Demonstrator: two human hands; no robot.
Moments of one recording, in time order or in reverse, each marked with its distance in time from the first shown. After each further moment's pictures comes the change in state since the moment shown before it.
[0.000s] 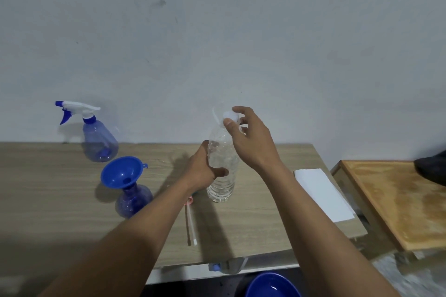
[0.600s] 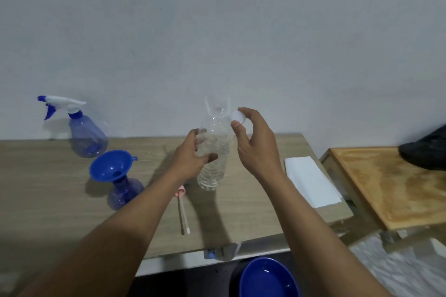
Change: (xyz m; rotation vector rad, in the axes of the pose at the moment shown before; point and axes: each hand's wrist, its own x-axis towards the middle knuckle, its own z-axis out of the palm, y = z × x) left_hand -0.004 0.001 -0.004 -0.088 0.040 0.065; right_hand -0.030 0.026 -0.012 -0.049 0.182 -0.090
